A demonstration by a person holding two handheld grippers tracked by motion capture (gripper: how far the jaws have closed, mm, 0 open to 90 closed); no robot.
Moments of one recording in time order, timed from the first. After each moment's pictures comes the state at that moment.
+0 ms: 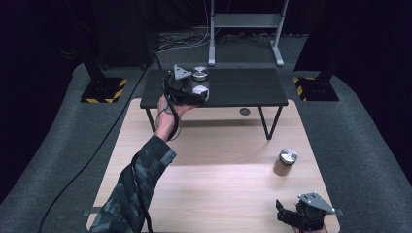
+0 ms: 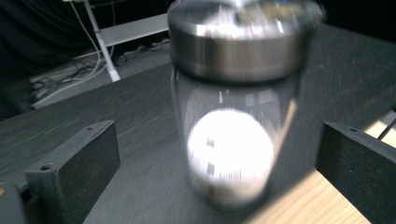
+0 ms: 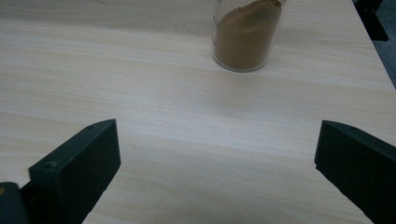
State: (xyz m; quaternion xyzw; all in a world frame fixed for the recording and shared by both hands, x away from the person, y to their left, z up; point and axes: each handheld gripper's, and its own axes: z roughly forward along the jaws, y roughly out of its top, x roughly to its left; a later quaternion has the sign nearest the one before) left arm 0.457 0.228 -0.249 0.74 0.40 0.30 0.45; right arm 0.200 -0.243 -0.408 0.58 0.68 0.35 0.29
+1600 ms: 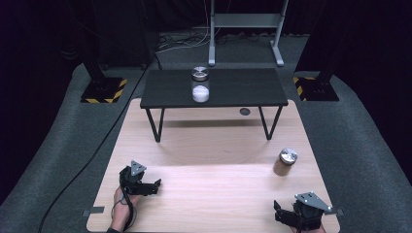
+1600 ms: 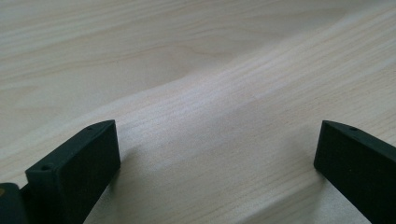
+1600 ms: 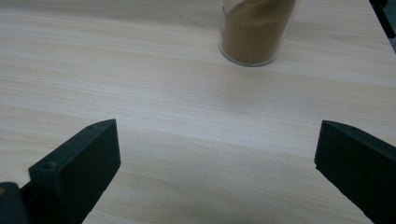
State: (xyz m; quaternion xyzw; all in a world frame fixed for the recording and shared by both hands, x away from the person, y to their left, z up) left arm 0.324 0.350 -0.437 0.77 0.50 0.22 0.33; right arm 0.205 -0.240 -0.411 0.57 0.69 0.34 0.28
